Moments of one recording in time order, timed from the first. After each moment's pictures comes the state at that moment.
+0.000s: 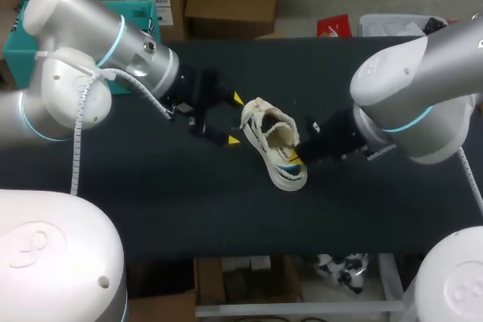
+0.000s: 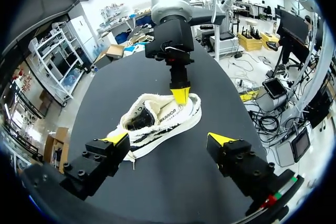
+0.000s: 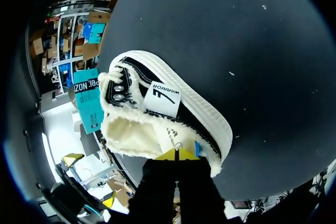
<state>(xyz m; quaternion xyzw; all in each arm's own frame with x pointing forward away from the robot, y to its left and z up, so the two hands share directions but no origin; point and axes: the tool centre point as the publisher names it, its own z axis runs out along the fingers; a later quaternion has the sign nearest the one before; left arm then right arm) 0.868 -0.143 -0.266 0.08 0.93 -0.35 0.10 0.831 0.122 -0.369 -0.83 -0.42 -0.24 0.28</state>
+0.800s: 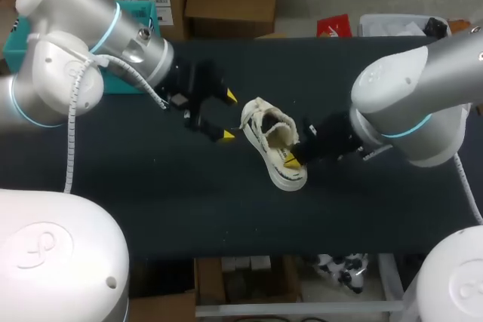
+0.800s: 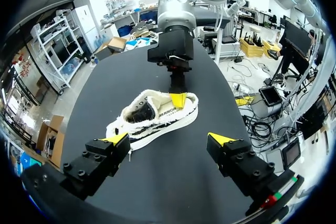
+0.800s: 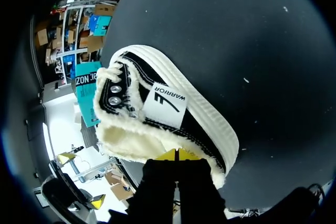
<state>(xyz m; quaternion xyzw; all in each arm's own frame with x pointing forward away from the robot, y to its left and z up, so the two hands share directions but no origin) 0.867 -0.132 -0.255 0.05 0.94 -0.34 0.08 0.839 0.127 -0.375 -0.81 -0.45 -0.26 0.28</state>
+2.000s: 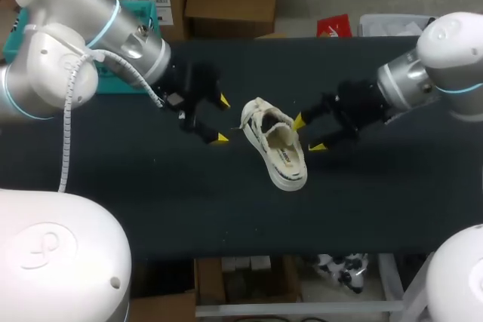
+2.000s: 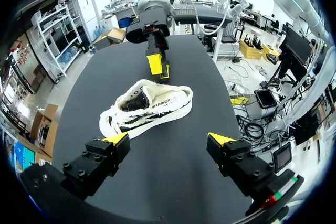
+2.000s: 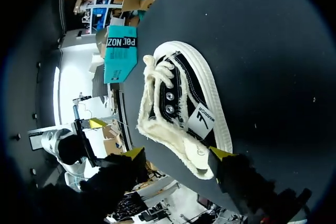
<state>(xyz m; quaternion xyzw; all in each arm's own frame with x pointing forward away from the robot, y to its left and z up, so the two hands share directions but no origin) 0.859 -0.120 -0.260 0.02 0.95 -0.32 0.04 0.859 0.091 -0.328 -0.66 -0.61 -0.29 0.34</state>
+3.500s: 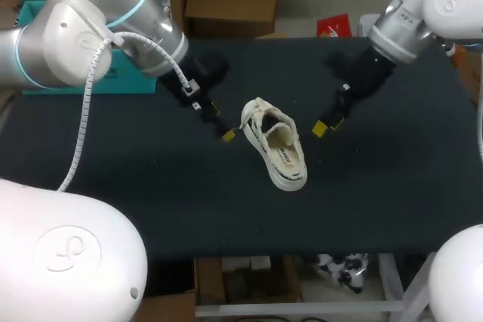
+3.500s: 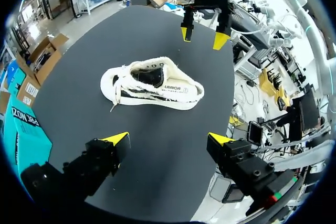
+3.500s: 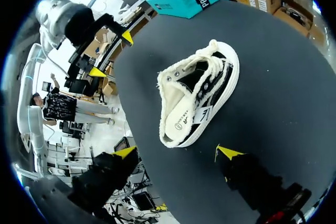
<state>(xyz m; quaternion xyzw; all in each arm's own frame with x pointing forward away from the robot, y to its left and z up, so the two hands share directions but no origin) 0.853 -0.114 -0.261 -0.24 0.94 -0.23 -0.03 0.857 0.041 -0.296 -0.31 -0.91 -0.20 0.19</state>
